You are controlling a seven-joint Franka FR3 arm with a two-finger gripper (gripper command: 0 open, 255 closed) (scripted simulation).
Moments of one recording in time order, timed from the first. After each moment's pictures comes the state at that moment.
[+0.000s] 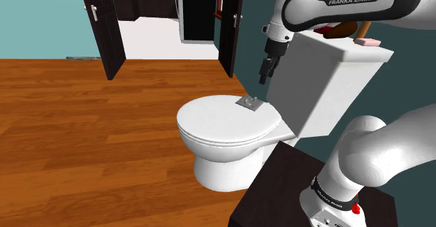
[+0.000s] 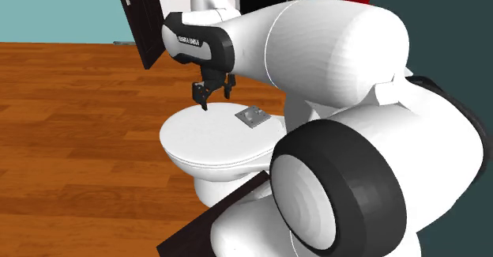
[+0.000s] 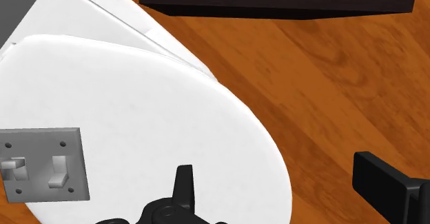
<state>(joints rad) -0.05 -0.63 -0.20 -2.40 -0.10 1.83 -0.27</state>
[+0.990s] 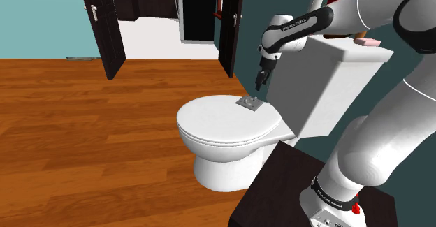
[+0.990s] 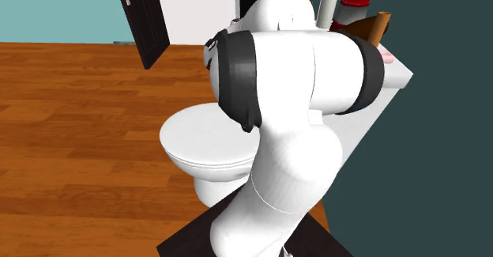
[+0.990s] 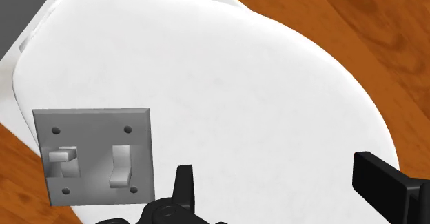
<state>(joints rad) -0.07 -0.18 -0.47 -2.29 -0.04 2.17 -0.59</state>
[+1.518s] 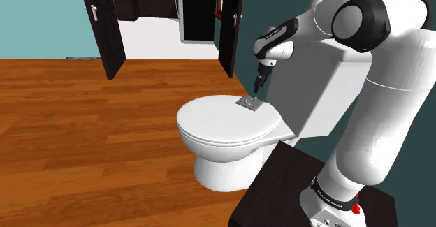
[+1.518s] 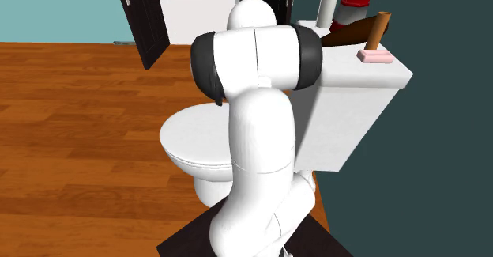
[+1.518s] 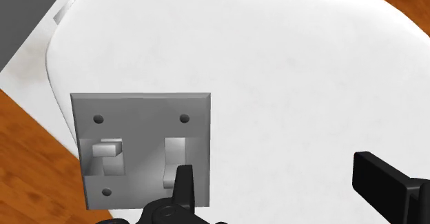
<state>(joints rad) -0.11 0.14 -0.54 -2.11 0.17 2.27 -0.84</state>
